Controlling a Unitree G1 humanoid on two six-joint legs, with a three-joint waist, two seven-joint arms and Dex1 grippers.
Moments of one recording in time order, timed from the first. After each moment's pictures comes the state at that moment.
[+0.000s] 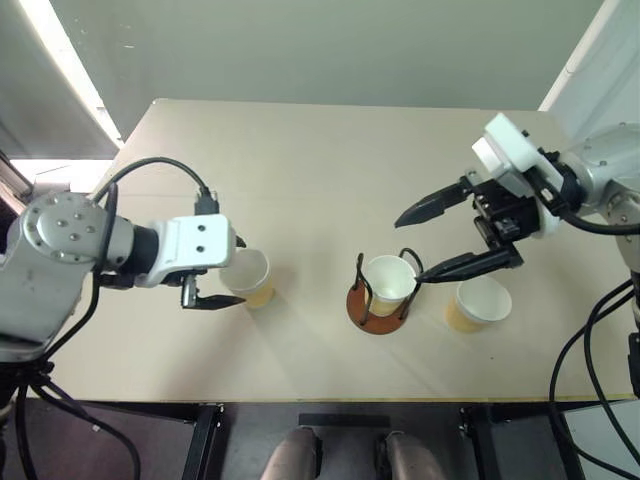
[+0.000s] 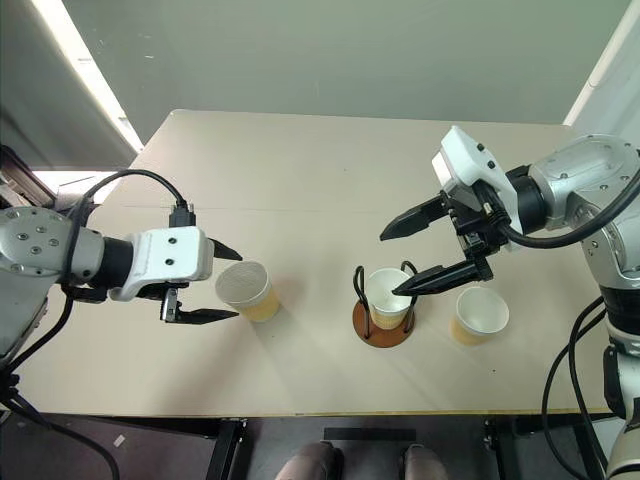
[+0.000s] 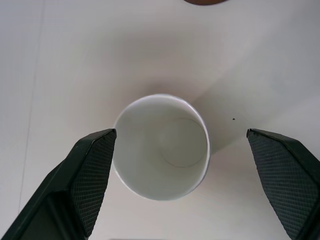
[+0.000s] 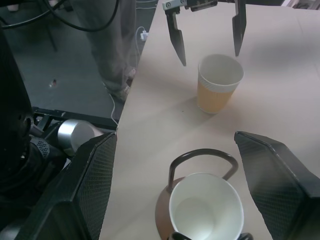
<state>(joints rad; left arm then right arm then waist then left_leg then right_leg) -0.50 1.24 -0.06 -0.40 -0.21 0.51 -1.26 -1.00 -0.92 0.16 -0.24 0.60 0.82 1.51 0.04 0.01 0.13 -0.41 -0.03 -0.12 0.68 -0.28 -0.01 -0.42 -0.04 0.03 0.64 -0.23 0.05</state>
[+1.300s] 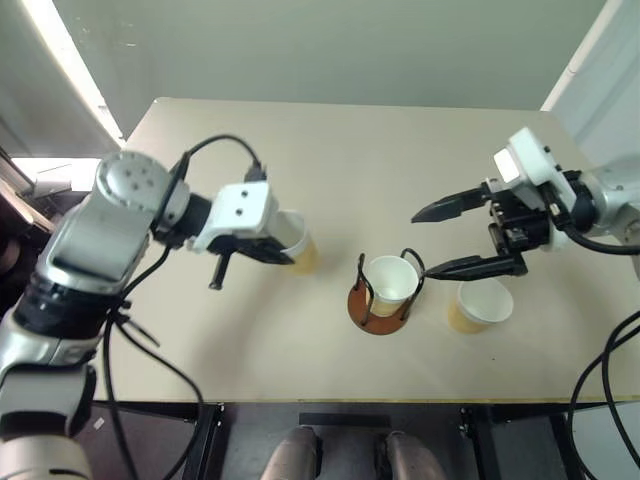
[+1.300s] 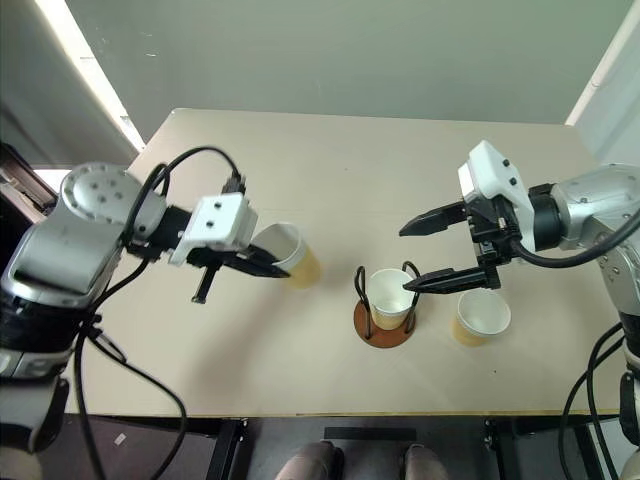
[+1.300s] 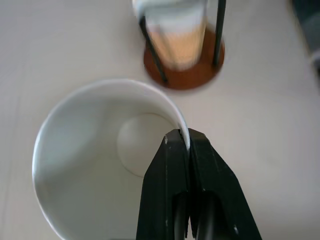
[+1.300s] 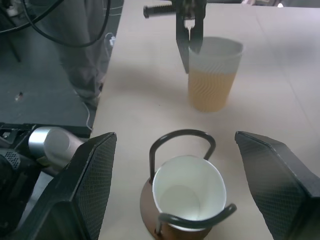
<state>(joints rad) -0.94 0.92 -0.24 -0.09 -0.26 0.47 -1.52 -0.81 -0.99 0.04 -0.31 0.64 0.77 1.37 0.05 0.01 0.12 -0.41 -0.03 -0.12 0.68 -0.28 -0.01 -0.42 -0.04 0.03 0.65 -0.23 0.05</state>
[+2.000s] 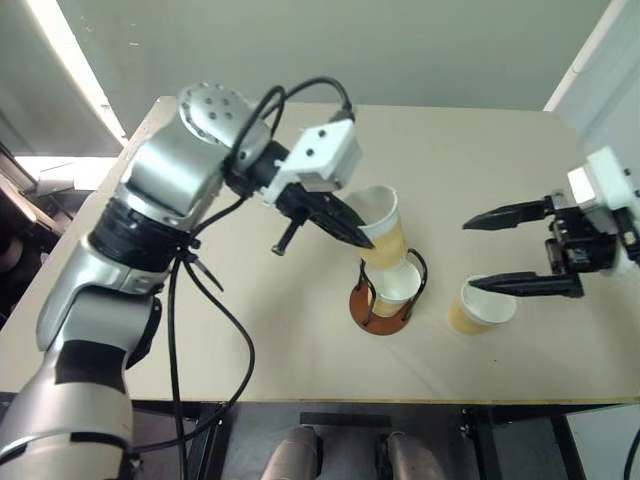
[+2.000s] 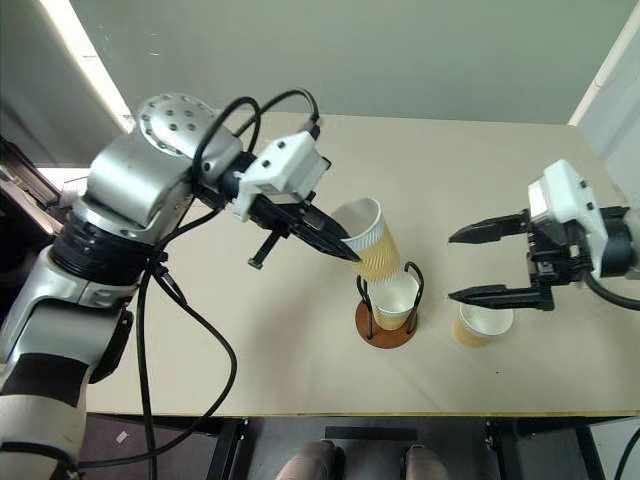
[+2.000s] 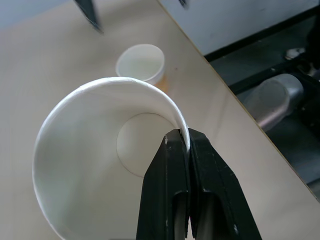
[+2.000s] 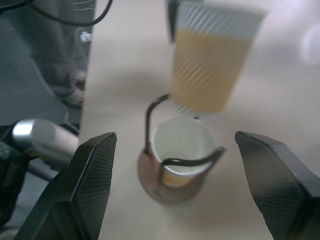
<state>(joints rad) -1.27 0.72 -0.49 0.10 -0.45 0.41 -1.58 -0.52 -1.14 -0.26 -0.36 0.71 0.71 1.35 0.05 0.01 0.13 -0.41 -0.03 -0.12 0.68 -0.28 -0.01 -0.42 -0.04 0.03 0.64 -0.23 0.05</state>
